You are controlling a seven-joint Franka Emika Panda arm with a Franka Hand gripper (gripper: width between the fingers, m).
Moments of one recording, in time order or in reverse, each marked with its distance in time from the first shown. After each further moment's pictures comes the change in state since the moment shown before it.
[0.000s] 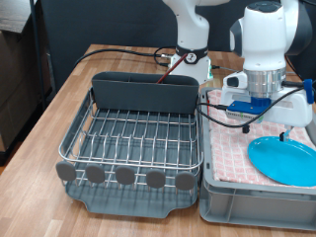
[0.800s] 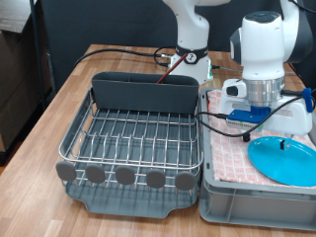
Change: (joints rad) arm -0.052 0.061 0.054 0.032 0.033 0.051 -0.036
